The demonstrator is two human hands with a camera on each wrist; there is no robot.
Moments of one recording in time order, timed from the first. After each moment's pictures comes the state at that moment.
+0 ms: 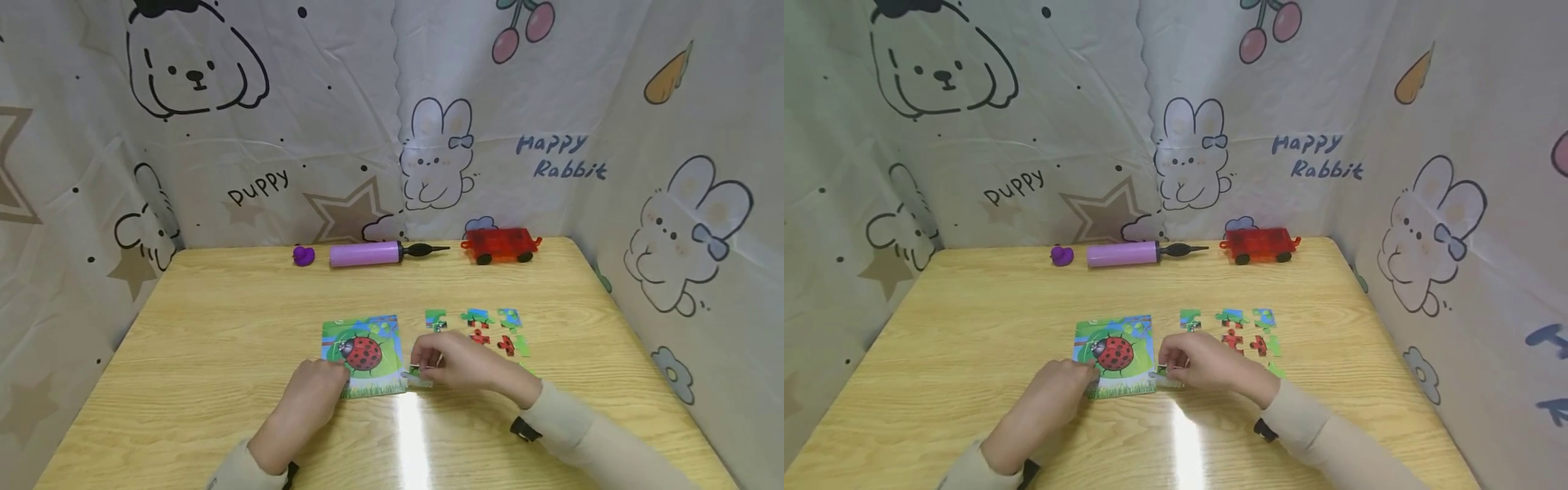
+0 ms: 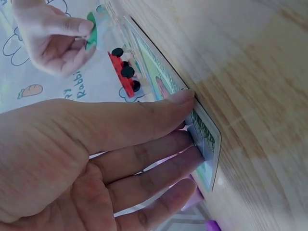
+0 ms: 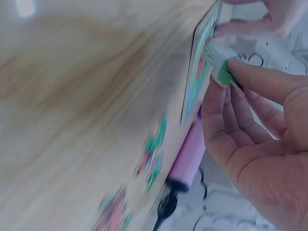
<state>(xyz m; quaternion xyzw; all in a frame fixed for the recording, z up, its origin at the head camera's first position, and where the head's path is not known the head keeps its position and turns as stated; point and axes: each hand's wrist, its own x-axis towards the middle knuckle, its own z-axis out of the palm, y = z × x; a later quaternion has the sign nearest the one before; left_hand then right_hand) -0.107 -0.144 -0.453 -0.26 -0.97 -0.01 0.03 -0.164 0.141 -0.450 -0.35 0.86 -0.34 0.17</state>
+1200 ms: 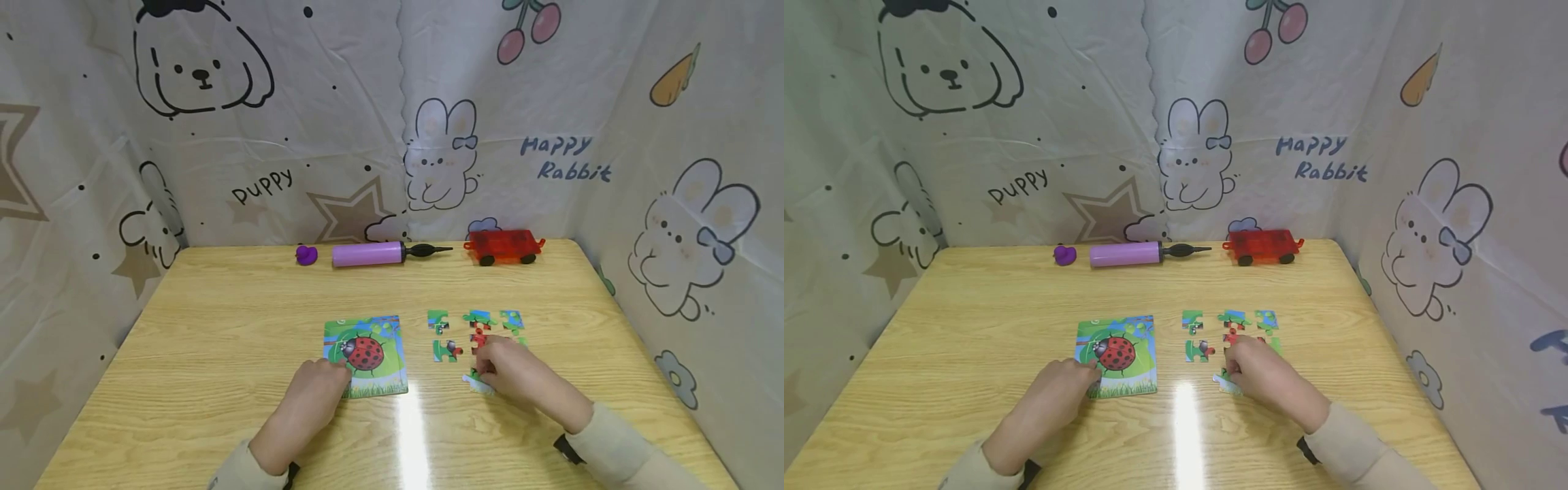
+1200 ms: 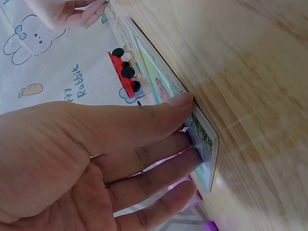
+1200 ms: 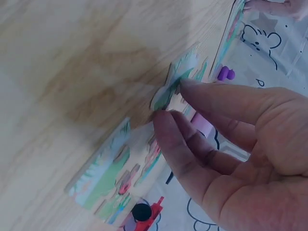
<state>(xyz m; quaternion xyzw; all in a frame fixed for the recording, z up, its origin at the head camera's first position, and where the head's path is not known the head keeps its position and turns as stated) -0.105 -0.144 -0.452 -0.25 -0.97 0.00 0.02 -0.147 0.210 -0.457 -0.27 0.94 -0.20 0.10</state>
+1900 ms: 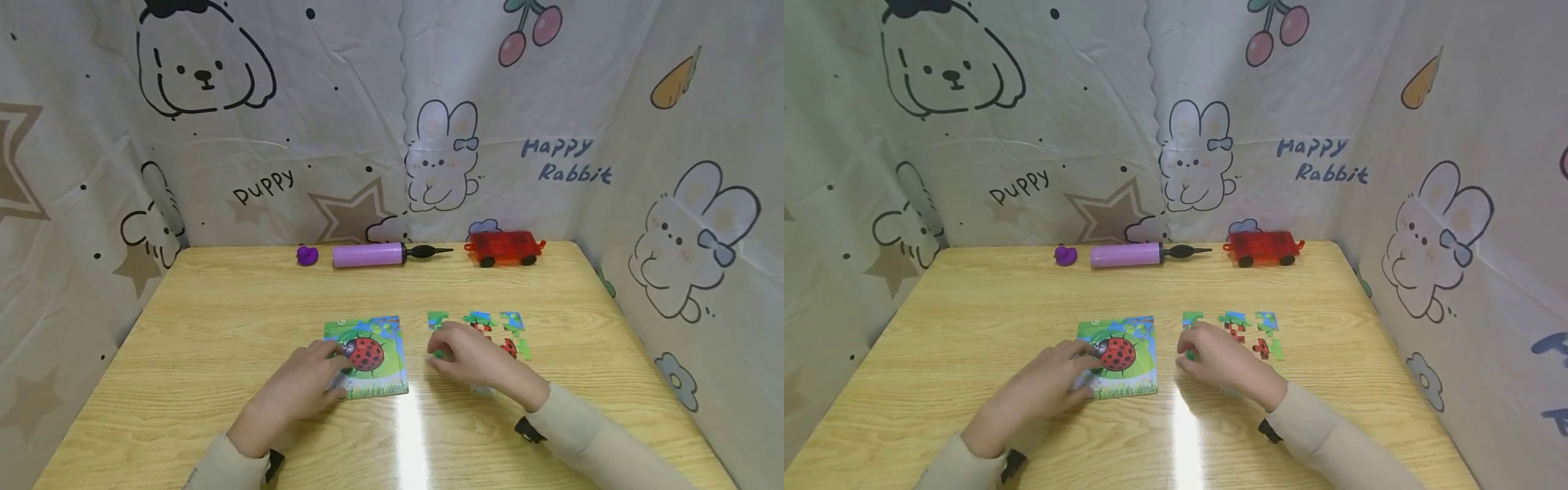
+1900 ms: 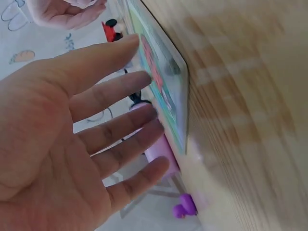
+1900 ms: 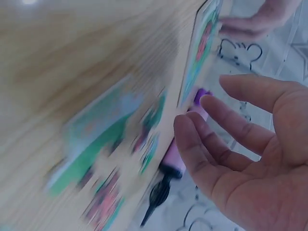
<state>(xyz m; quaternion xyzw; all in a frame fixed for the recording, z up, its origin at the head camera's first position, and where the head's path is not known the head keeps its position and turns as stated) -0.123 -0.176 -0.448 -0.28 -0.95 -0.11 -0.05 -0.165 0.148 -0.449 -0.33 0.91 -0.23 0.06</state>
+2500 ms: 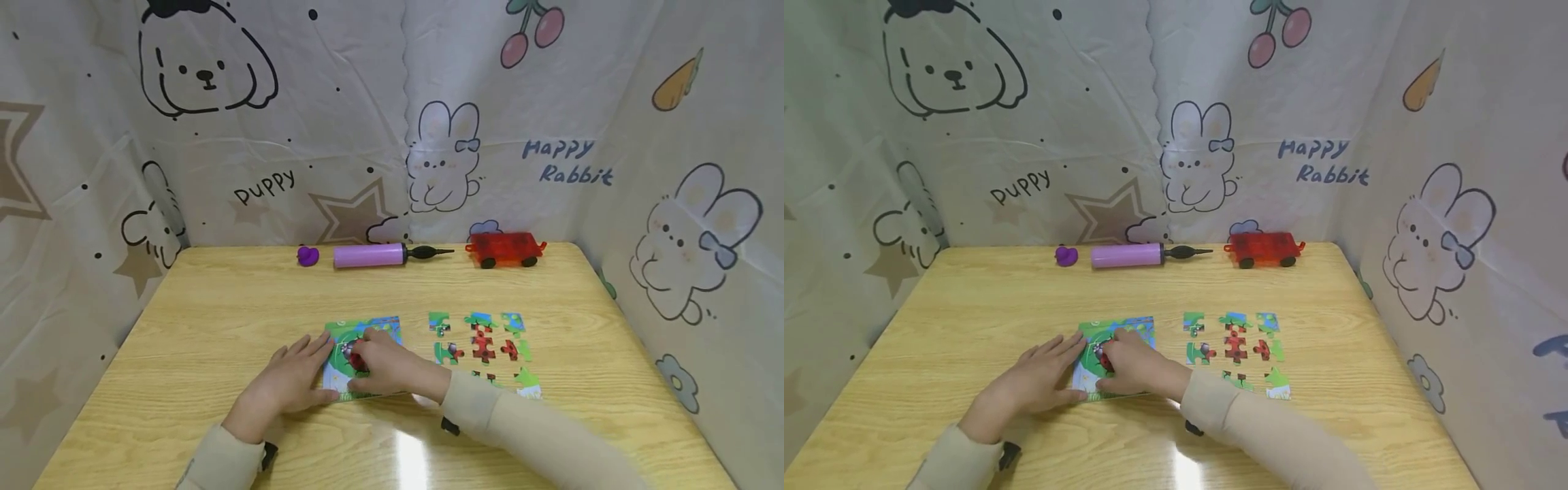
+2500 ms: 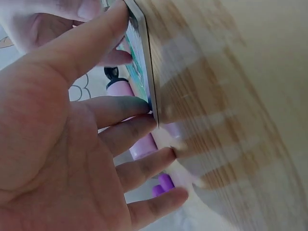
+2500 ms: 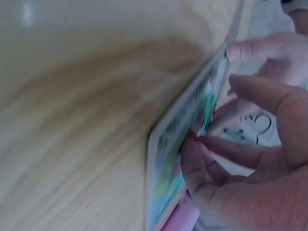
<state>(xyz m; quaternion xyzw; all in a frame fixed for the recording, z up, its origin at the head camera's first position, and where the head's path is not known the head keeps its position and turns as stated) -0.134 -0.197 -0.454 -0.17 -0.96 -0.15 -0.17 -0.172 0.022 -0.461 -0.36 0.91 -0.15 0.13</state>
